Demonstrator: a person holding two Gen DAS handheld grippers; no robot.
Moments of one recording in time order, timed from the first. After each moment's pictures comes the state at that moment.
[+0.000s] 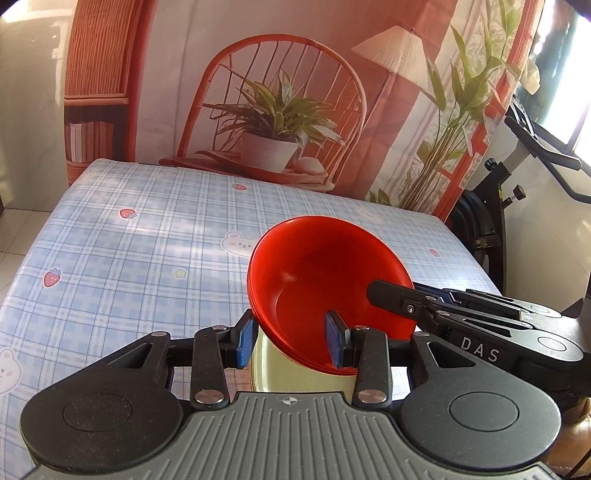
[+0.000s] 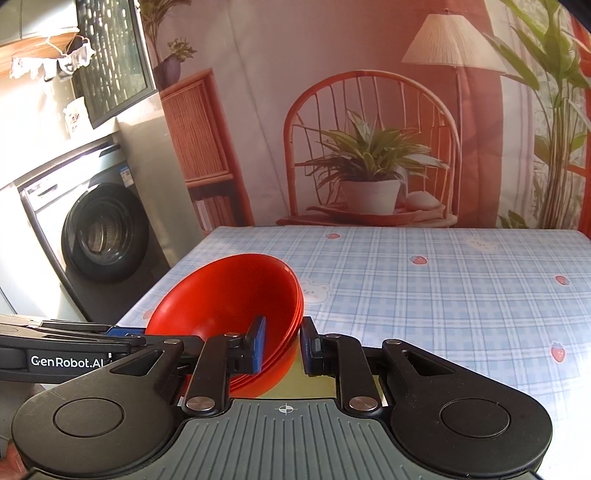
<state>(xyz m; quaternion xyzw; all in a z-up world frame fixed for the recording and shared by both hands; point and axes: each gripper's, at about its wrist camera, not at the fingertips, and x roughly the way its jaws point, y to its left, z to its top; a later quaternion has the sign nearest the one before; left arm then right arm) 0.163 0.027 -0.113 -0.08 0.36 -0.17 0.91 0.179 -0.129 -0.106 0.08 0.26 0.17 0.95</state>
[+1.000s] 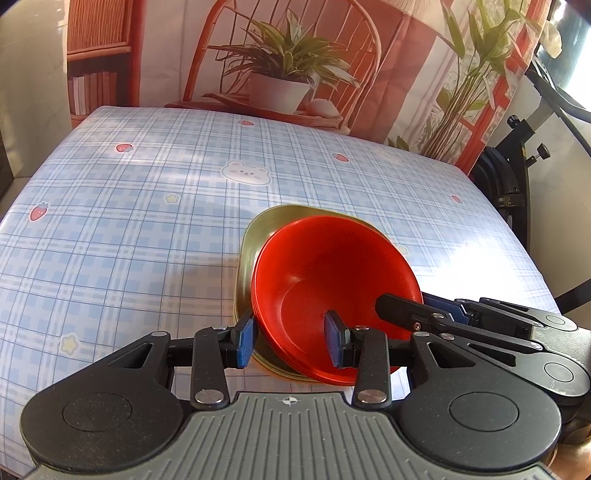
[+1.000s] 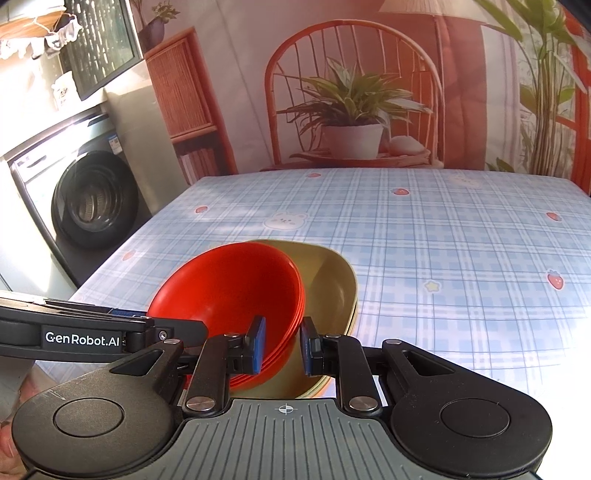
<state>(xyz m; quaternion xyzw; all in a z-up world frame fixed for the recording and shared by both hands) 0.156 0.001 -0.164 -0.06 0.42 -0.14 0.90 0.158 -0.146 -0.167 0.07 0.30 0.16 0.94</state>
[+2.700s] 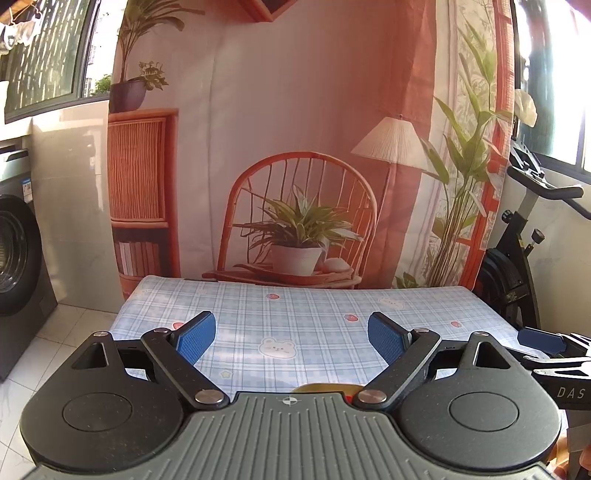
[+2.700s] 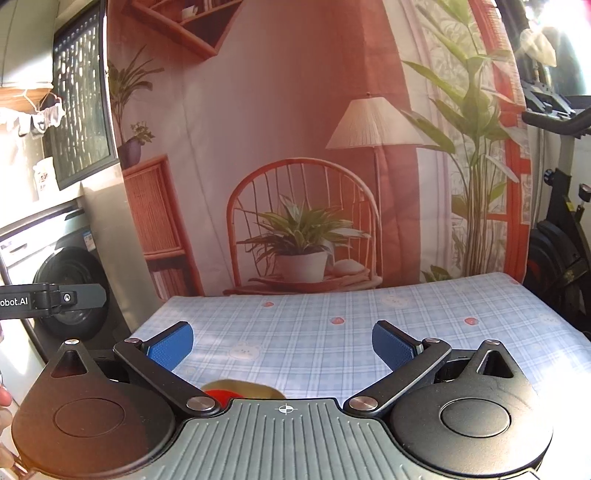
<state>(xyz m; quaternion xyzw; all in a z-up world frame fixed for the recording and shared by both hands) 0.101 0.003 -0.008 0.00 0.21 -0.08 0.97 0.093 -0.210 -0.050 0.09 0.15 0.08 0.98</state>
